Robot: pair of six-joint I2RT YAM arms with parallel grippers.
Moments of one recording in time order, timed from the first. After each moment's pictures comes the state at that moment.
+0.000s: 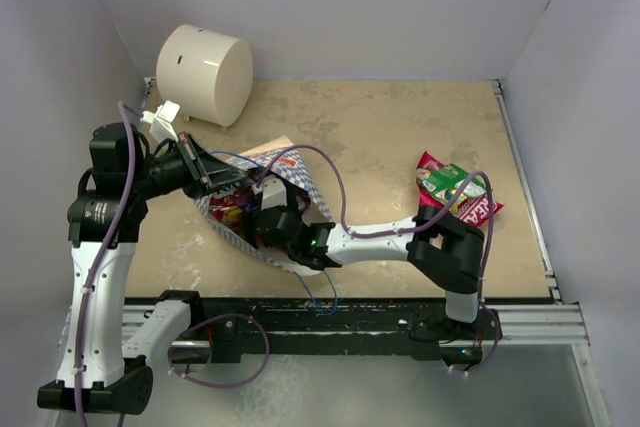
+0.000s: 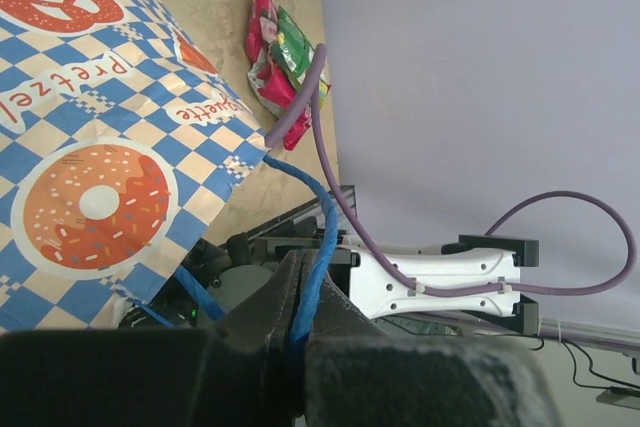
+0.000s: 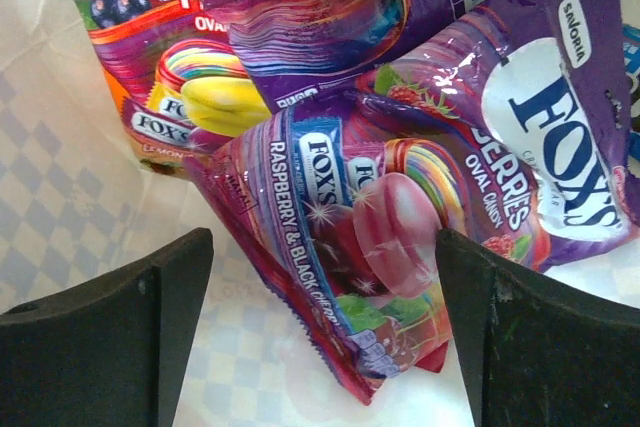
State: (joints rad) left arm -0.03 0.87 1.26 -0.85 0.80 -0.84; right arm 1.24 1.88 1.16 0.16 0.52 0.49
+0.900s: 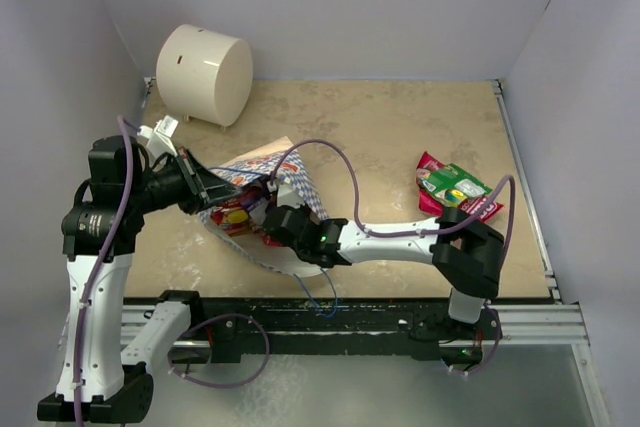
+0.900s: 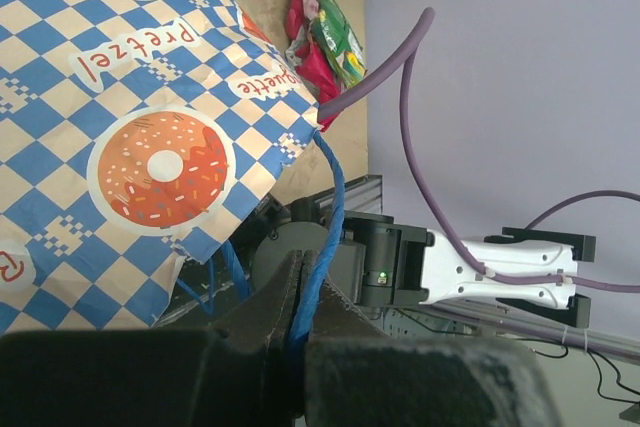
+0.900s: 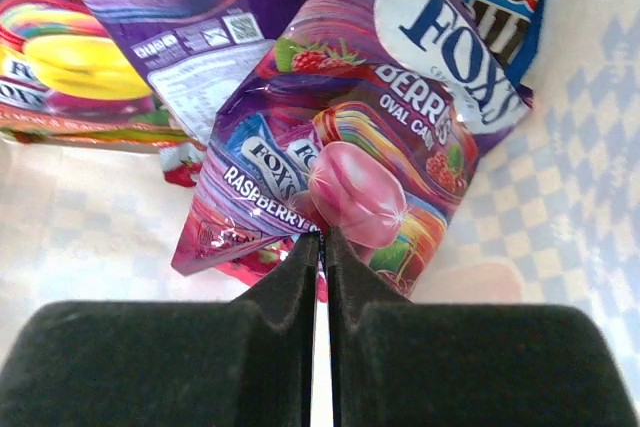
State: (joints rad) left arm -0.03 0.84 1.29 -1.01 0.74 -0.77; right arm 1.23 1.79 1.18 -0.14 0.65 0.57
